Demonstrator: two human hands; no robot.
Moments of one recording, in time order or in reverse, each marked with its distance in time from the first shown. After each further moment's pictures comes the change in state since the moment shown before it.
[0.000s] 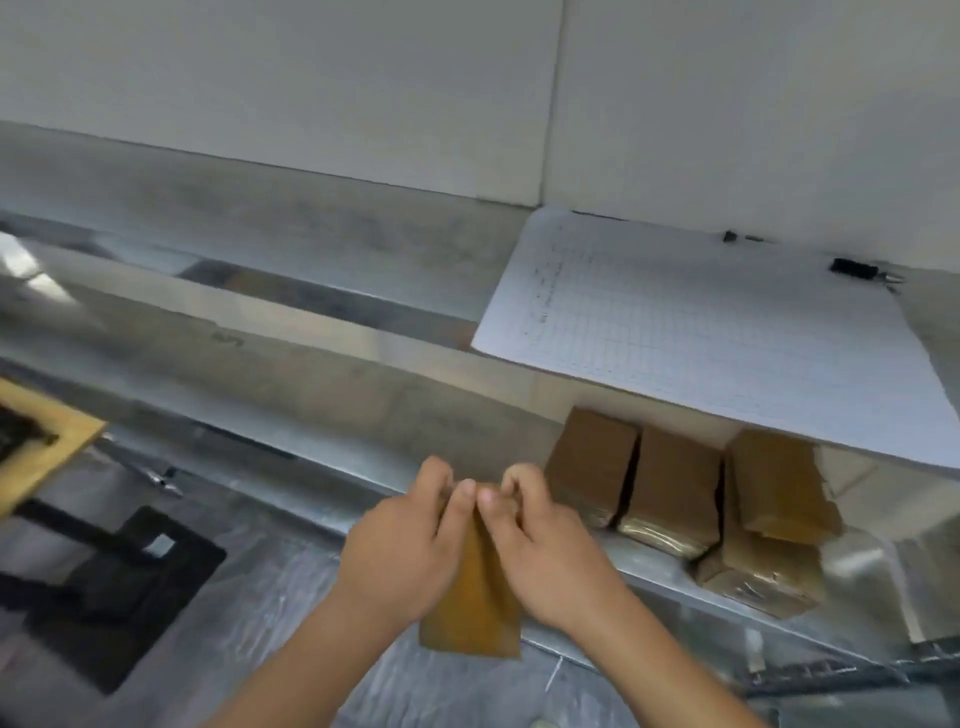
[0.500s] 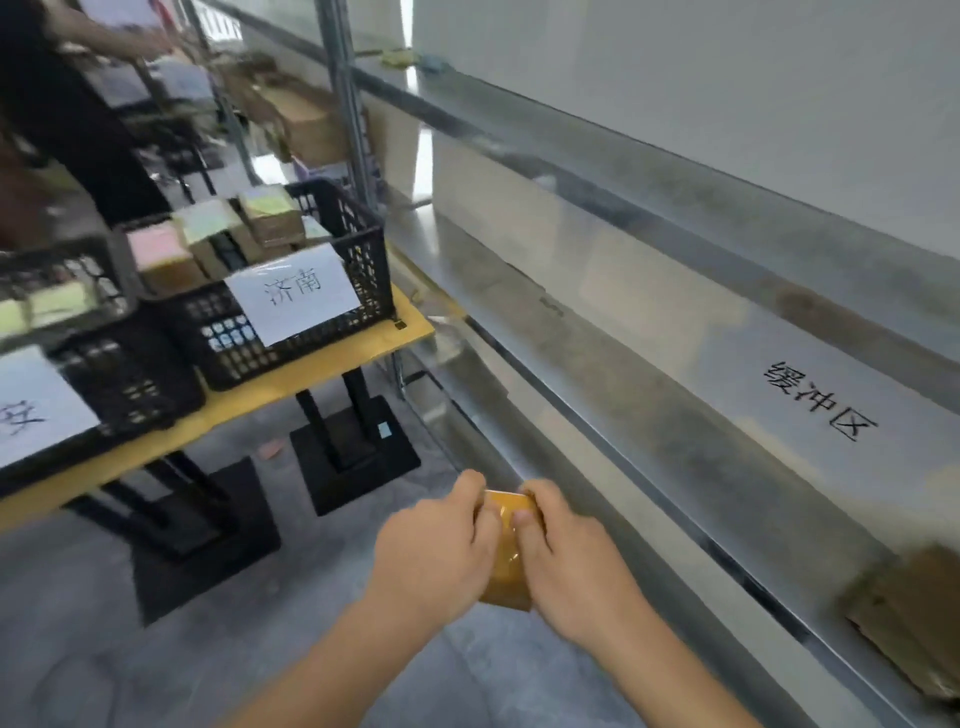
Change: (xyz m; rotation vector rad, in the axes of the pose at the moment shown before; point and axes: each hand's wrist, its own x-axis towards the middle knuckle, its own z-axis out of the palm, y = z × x) left_hand -0.190 -0.208 -0.159 0.136 0.289 -0.501; right_hand -0.047 -0.193 0.243 -0.286 -0.365 -0.408
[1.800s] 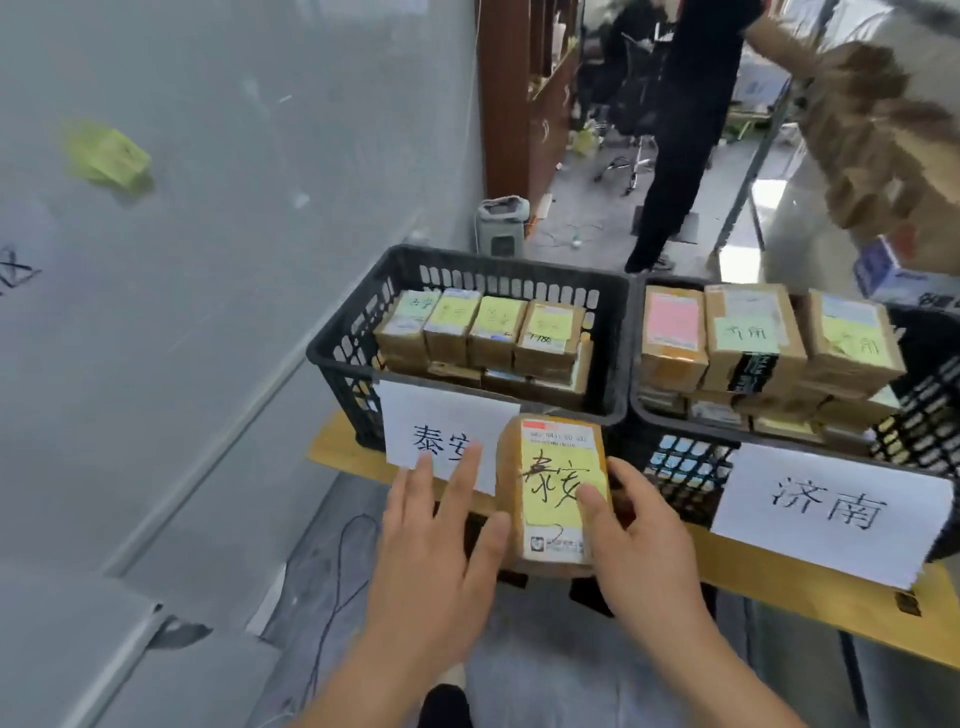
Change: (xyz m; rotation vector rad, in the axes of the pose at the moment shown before) left_hand 0.073 -0.405 -0.203 -0.047 0.562 -0.873; right_hand 0.334 -0.389 0.275 0.407 -0.537 -0.369
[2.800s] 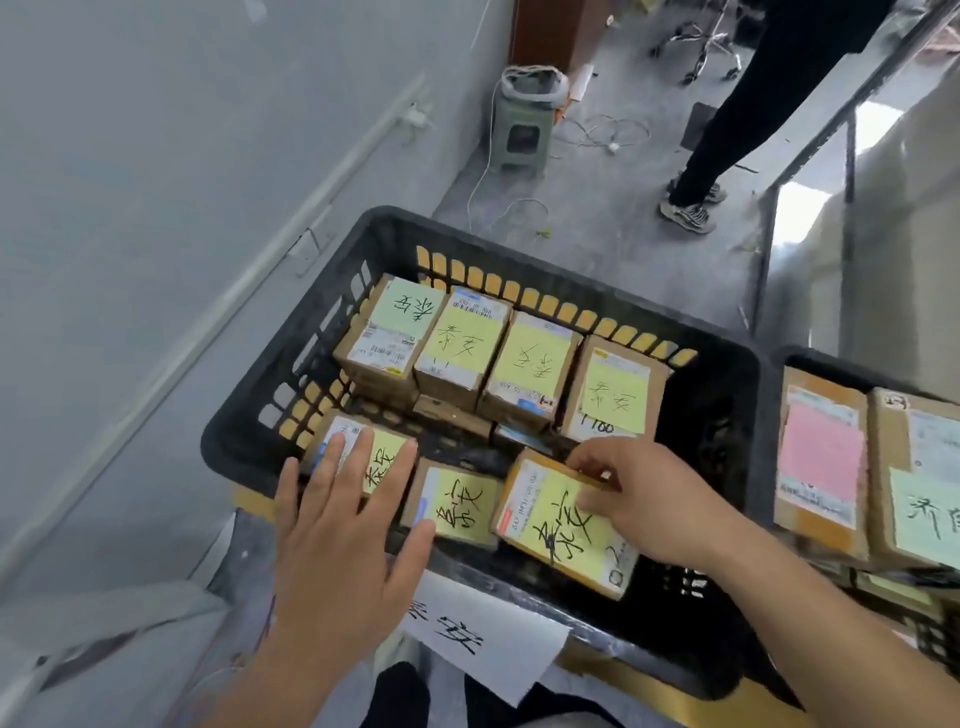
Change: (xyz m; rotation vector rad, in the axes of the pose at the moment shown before) left_hand 0.261 -0.130 0.024 0.377 -0.052 -0.042; right_hand 0.345 -0.046 0.069 -0.846 -0.646 0.017
